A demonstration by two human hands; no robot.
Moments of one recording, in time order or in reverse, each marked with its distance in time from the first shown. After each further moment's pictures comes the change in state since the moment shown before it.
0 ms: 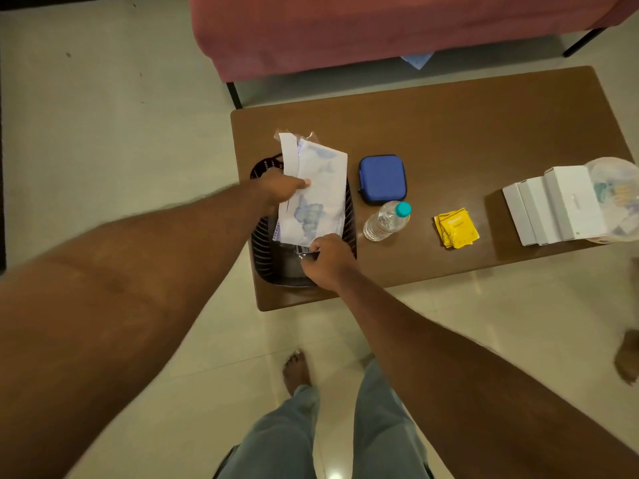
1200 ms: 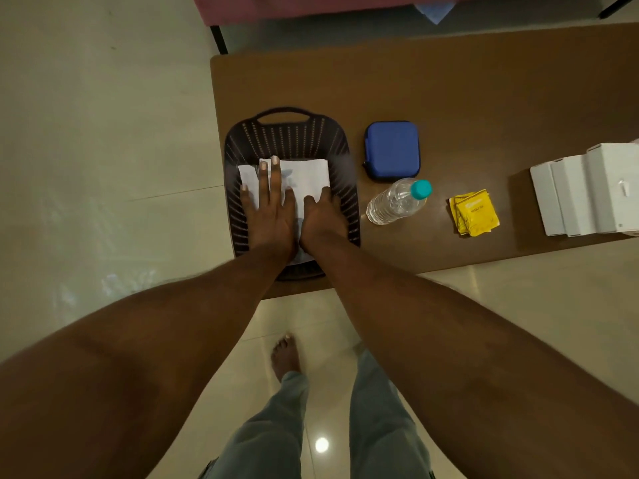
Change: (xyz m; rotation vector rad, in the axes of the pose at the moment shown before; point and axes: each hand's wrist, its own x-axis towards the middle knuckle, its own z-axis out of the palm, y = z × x) left_hand 0.019 -0.138 0.085 1.242 0.550 0.387; right_hand 0.085 0.012 0.037 -0.516 0.022 0.032
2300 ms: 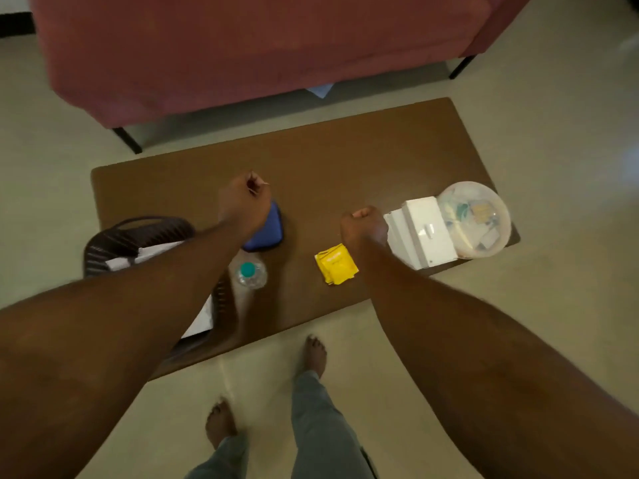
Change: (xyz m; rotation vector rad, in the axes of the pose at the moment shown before) left_hand 0.123 0.208 -0.224 -0.972 0.083 -0.096; right_hand -0.011 0.317 -0.199 0.918 0.457 0.684
